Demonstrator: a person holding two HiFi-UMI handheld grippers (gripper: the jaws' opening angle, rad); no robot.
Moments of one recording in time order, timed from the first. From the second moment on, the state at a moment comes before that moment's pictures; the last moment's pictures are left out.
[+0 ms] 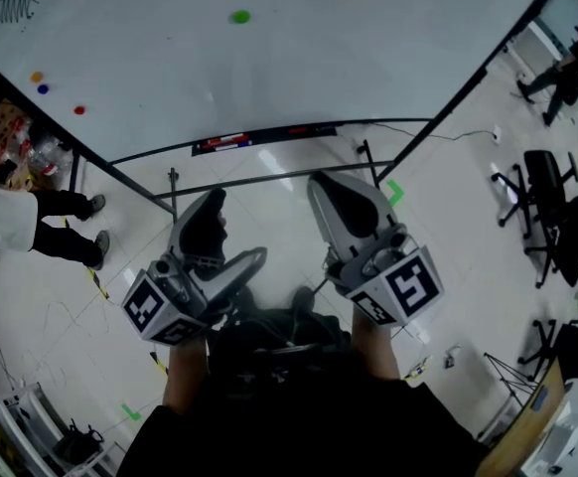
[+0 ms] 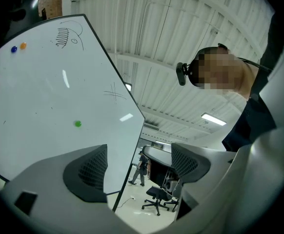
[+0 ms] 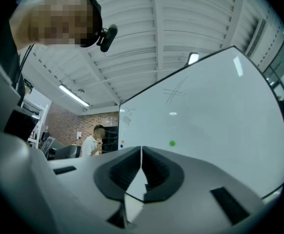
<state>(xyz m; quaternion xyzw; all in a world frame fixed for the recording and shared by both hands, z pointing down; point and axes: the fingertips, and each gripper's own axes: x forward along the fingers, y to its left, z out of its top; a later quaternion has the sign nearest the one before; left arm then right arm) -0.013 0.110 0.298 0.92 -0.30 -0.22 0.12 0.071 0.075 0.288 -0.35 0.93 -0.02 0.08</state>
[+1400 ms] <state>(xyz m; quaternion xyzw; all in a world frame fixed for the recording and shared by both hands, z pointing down) -0.024 0.108 0.298 0.92 -0.30 -0.22 0.12 0.053 0.084 0.283 -0.31 0.95 0.00 0.09</state>
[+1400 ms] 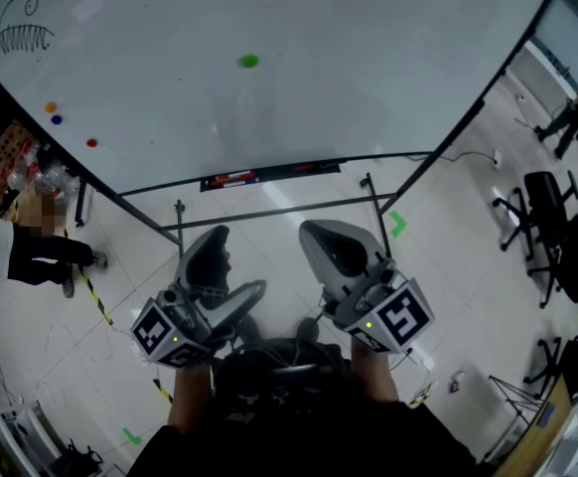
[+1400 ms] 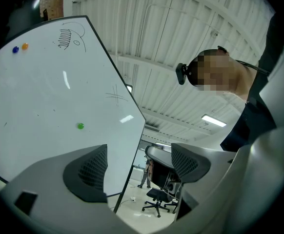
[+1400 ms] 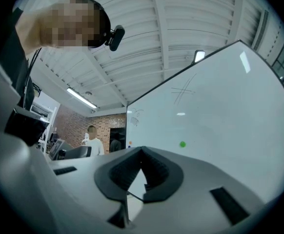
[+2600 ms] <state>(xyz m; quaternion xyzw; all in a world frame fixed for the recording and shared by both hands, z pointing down) -0.025 0.108 0.298 0.92 -0.30 -0.22 0.12 0.047 0.085 0.281 -0.31 0.95 0.01 0.09</state>
